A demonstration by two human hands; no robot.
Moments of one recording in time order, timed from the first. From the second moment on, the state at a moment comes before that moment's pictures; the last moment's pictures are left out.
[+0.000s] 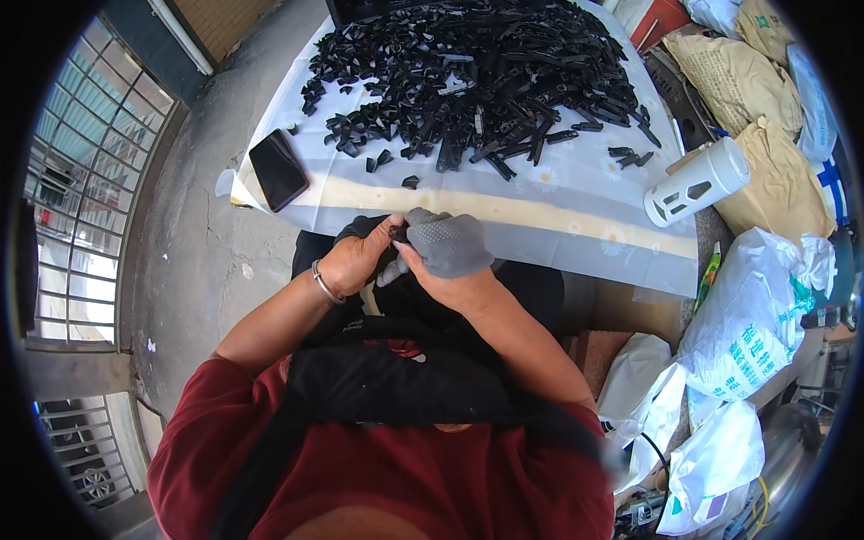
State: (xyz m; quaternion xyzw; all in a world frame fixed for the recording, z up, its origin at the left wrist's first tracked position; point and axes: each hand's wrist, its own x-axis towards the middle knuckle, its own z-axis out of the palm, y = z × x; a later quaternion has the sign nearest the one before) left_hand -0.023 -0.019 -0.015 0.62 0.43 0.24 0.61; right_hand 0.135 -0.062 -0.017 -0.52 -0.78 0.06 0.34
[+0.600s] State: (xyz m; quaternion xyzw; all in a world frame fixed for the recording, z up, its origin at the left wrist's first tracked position) left_hand -0.027 -0.017 -0.004 0.74 0.37 0.31 0.46; right_hand 0.146 -0.072 0.007 -0.55 -0.80 0.00 0.24
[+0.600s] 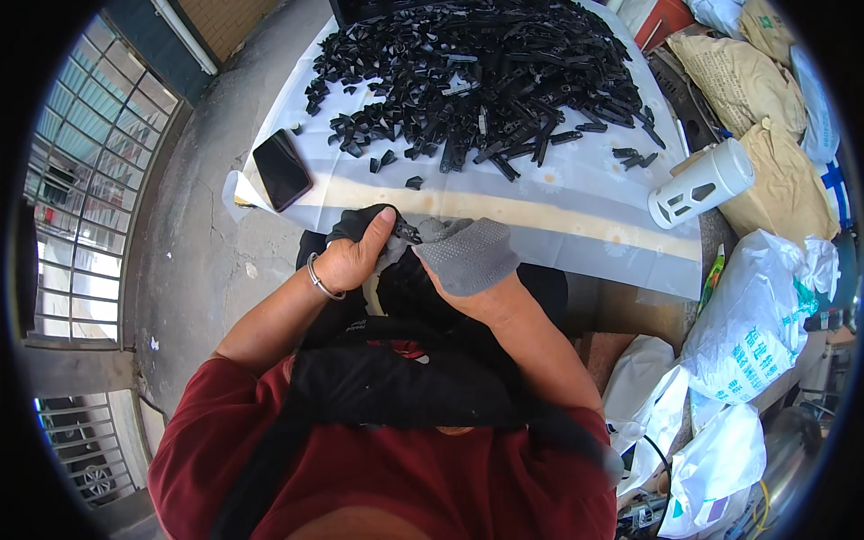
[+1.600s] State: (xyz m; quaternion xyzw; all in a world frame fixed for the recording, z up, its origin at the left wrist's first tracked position) left_hand -0.021 0.015 -0.011 0.86 0.41 0.22 0.20; right_hand 0.178 -0.049 -0.021 -0.56 -0.74 -0.04 0.37
